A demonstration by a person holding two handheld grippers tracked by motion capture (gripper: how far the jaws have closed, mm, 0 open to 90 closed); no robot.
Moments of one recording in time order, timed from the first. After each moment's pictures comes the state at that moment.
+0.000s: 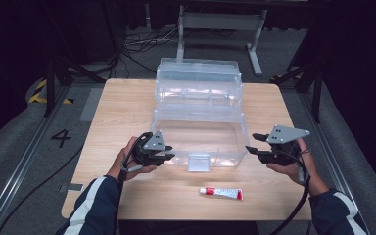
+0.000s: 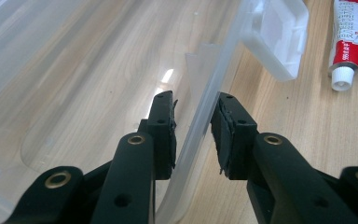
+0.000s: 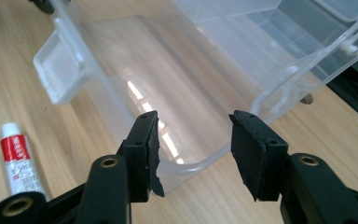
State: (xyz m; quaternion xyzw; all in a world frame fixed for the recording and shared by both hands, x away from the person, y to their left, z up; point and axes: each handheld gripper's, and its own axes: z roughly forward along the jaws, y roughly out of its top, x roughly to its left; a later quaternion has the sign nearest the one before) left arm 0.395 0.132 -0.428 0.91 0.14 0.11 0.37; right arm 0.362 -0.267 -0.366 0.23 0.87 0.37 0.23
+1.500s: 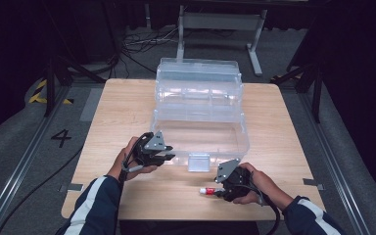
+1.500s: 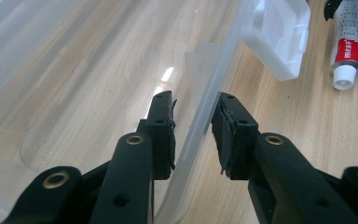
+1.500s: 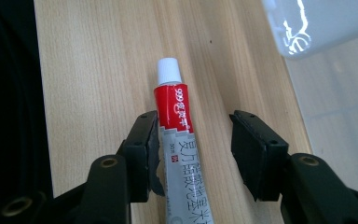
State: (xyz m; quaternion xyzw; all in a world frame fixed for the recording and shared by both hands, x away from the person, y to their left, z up) left arm 0.395 0.131 -0.429 0.91 0.14 0.11 0.37; right arm 0.330 -0.164 -0.442 0.09 0.97 0.24 0.06
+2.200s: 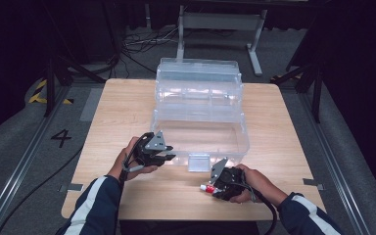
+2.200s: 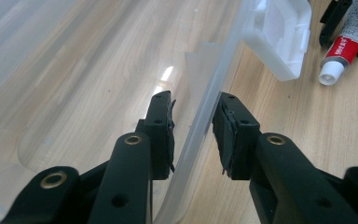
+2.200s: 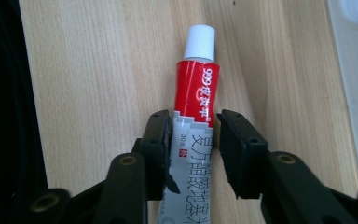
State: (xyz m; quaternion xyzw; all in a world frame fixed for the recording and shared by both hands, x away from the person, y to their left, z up) left arm 0.396 0.129 -0.430 0.91 0.14 0.11 0.37; right arm 0.340 -0.151 -0.457 0.09 0.98 0.16 0.01
